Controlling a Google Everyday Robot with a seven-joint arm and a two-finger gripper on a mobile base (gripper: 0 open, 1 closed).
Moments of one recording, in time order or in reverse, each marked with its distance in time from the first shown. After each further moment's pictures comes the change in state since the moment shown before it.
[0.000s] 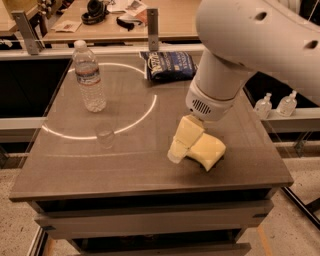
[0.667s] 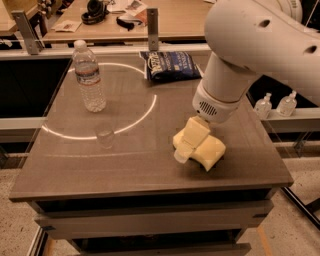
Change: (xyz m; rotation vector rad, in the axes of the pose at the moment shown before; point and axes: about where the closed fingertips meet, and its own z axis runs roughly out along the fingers) arm 0.009 -0.014 0.015 -0.017 0.011 0.023
